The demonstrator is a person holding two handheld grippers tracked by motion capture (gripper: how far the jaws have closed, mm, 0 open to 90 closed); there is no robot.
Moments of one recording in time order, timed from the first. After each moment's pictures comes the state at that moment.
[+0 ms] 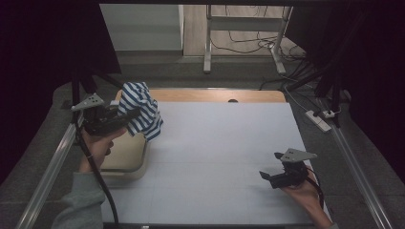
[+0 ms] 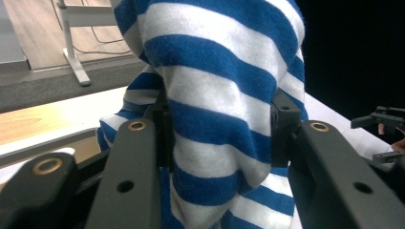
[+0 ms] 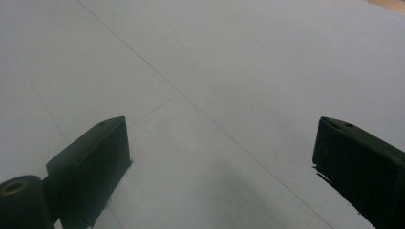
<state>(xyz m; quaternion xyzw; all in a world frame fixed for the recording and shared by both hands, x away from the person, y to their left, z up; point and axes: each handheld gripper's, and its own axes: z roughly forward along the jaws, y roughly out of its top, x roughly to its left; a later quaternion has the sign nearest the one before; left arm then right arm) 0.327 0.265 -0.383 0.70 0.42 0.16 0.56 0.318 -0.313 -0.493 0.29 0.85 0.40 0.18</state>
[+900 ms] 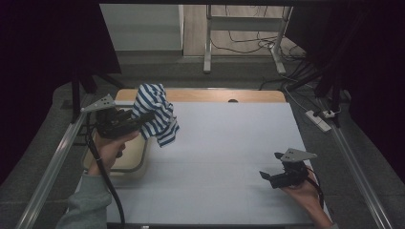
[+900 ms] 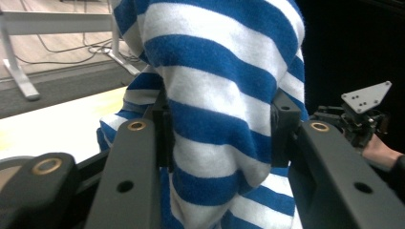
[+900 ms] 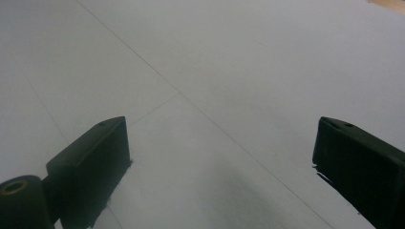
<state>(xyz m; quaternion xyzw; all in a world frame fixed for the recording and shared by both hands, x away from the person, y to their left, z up) 0.322 0.229 -0.376 0.71 0.36 0.12 0.59 0.318 -0.313 -0.493 0.29 0.85 0.40 0.18</state>
